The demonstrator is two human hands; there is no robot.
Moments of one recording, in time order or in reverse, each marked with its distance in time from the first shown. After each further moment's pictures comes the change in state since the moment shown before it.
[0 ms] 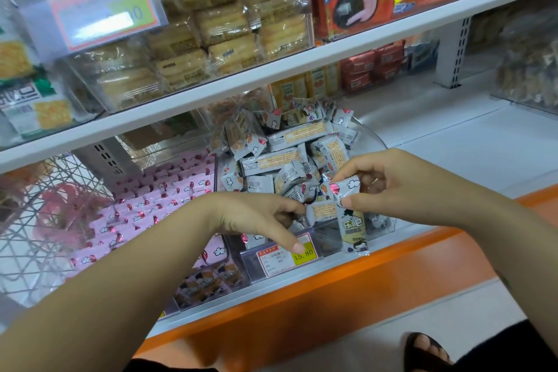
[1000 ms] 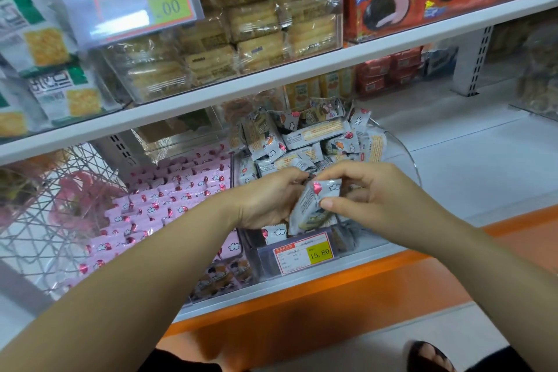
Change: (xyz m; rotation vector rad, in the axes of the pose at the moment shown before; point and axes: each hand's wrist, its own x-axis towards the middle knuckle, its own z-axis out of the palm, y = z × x) left_hand 0.004 0.006 0.004 -0.690 0.080 0.260; right_hand 0.011 -0.018 0.040 0.153 0.101 -0.116
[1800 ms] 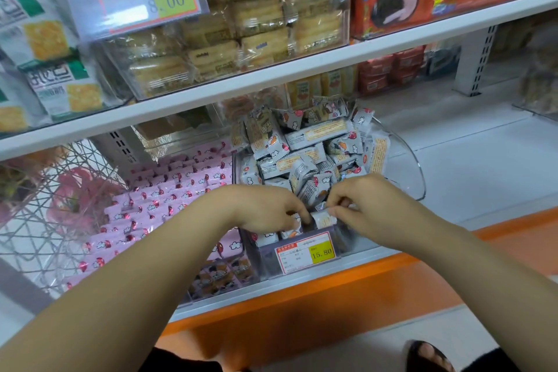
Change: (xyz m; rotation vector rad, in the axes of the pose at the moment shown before) left_hand -0.017 0.011 -0.001 1.189 0.061 -0.205; right_hand 0.014 0.028 0.010 -0.527 -0.120 0.038
